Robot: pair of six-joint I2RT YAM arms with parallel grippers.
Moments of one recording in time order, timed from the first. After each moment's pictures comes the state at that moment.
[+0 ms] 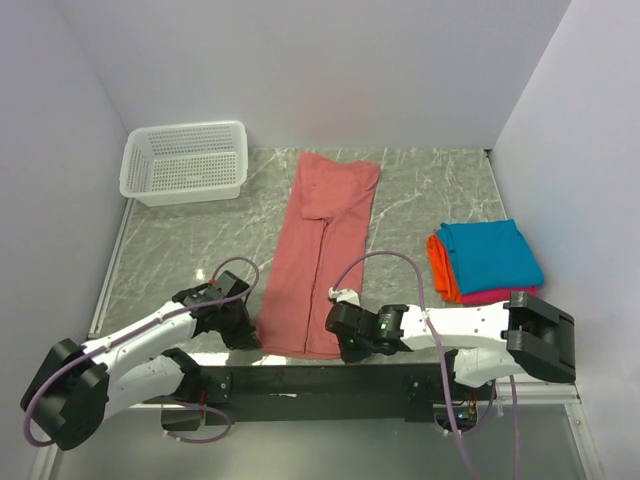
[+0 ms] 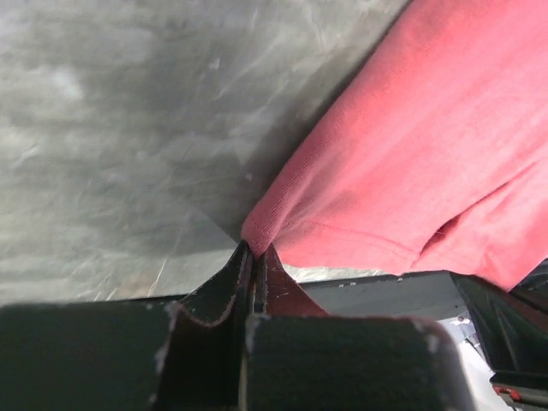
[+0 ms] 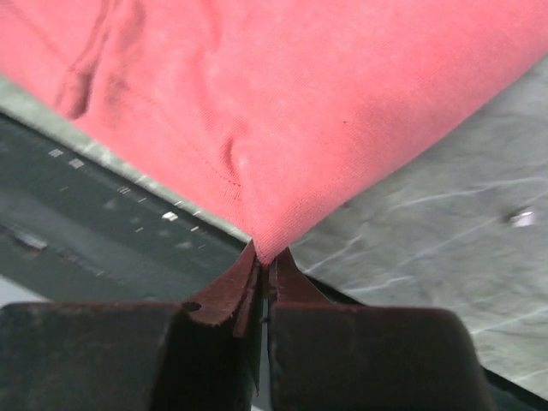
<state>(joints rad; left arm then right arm) -0.63 1.03 0.41 -0.63 0.18 -1.12 1.25 1.32 0.63 -0.46 0.11 0.84</state>
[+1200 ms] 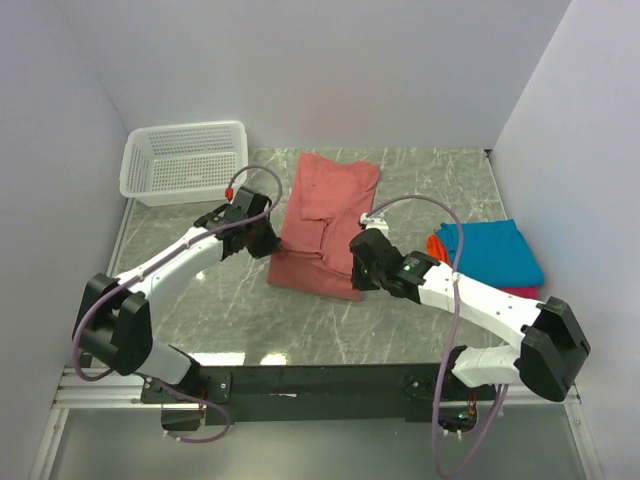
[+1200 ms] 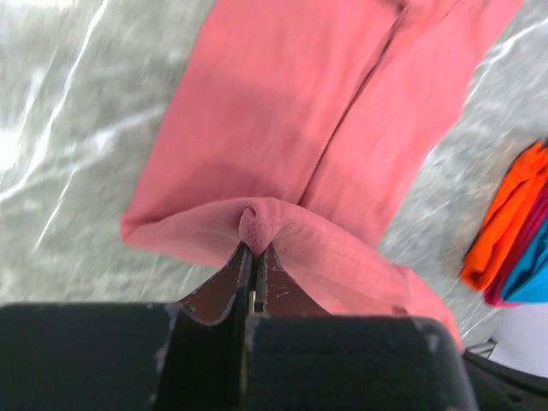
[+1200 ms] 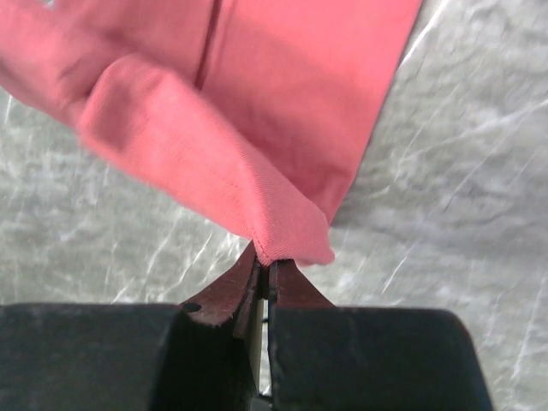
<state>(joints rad) -0.52 1.43 1.04 -0.52 -0.02 -0.96 0.83 1.25 0.85 -0.51 0.24 0.67</state>
